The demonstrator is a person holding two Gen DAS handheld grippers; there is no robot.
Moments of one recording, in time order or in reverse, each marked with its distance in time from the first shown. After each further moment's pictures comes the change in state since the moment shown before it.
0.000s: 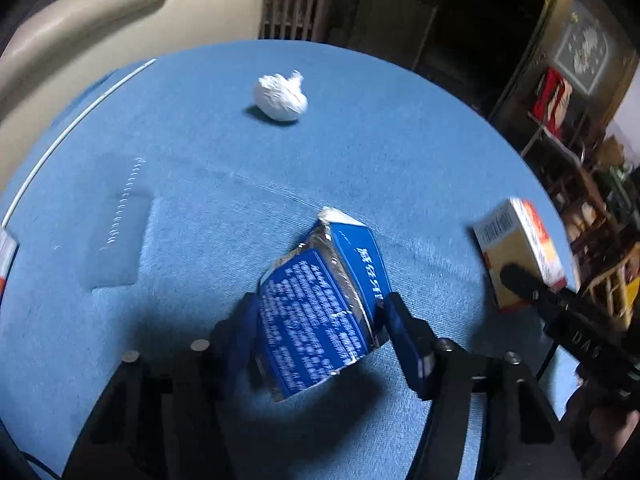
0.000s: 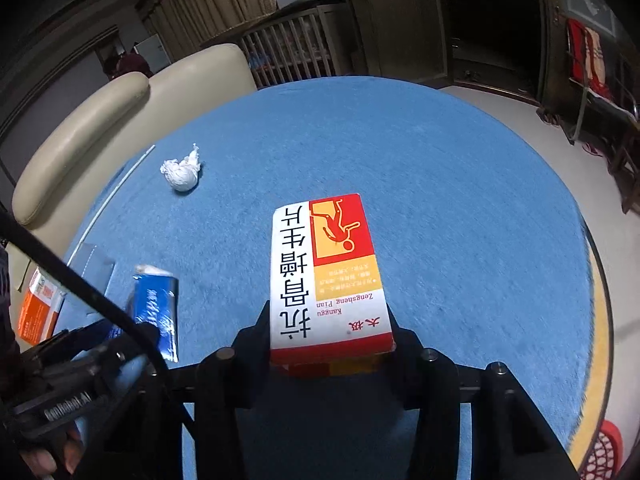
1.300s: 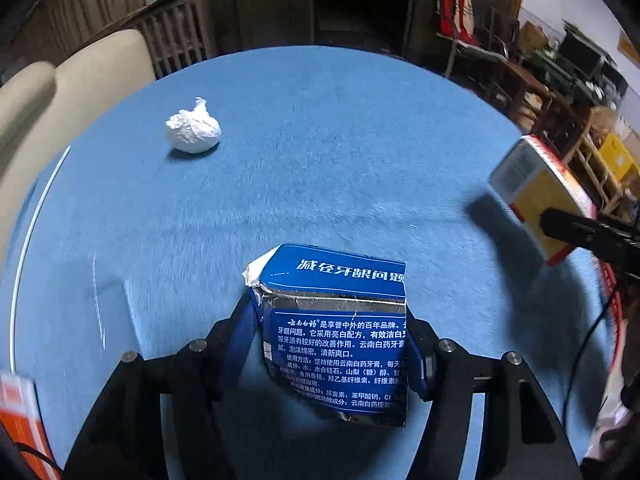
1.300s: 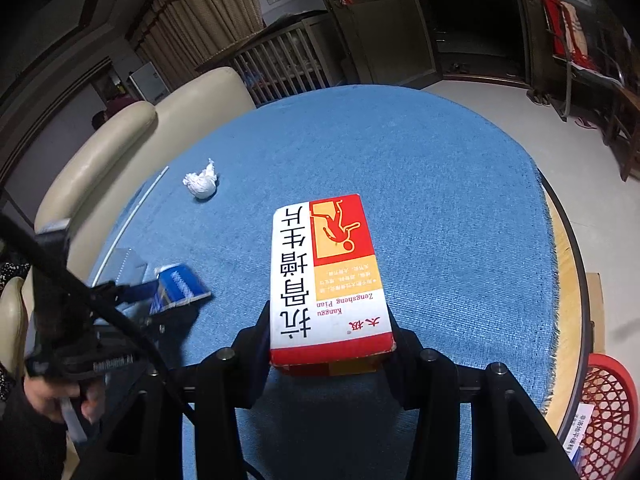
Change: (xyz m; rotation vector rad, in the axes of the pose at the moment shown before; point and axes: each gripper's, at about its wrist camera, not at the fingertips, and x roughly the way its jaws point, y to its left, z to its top) left arm -0.007 -0.008 0.005 0.437 0.052 -0.093; right arm -0.052 -0.010 -0.029 0.094 -0.040 0.060
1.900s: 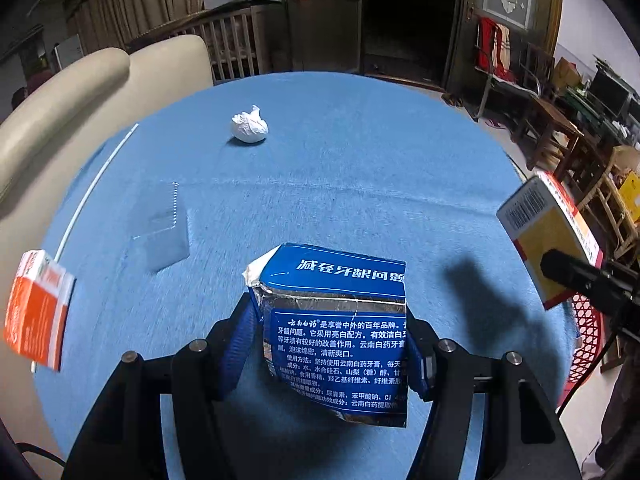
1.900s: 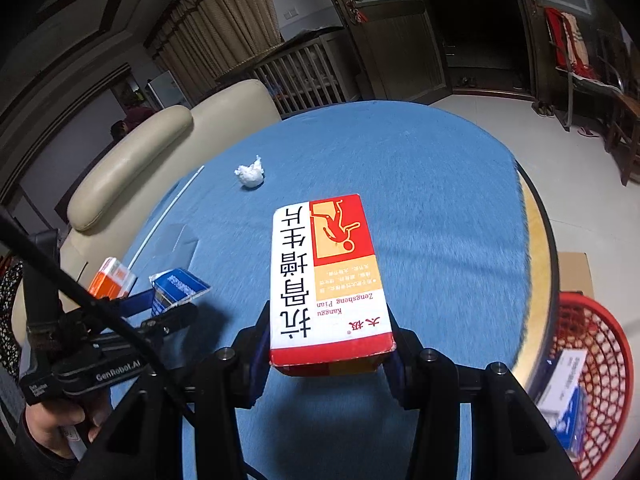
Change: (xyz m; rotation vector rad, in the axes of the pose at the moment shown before) left arm -0.083 -0.043 -0.066 -0.125 -0.087 0.127; right arm -0.079 0.028 -0.058 -0.019 -0.055 0.039
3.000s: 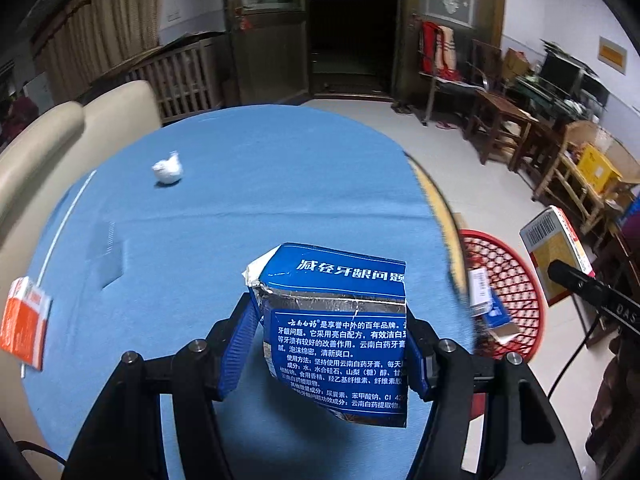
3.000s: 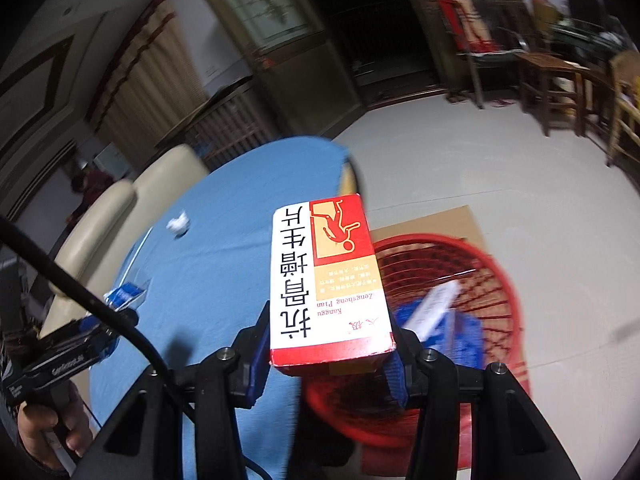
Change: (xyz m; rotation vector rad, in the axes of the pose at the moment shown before) left arm -0.043 -0.110 -0.014 0.124 -0.081 -0.114; right arm -0.132 -0.132 -0.074 0.264 -0.159 -0.150
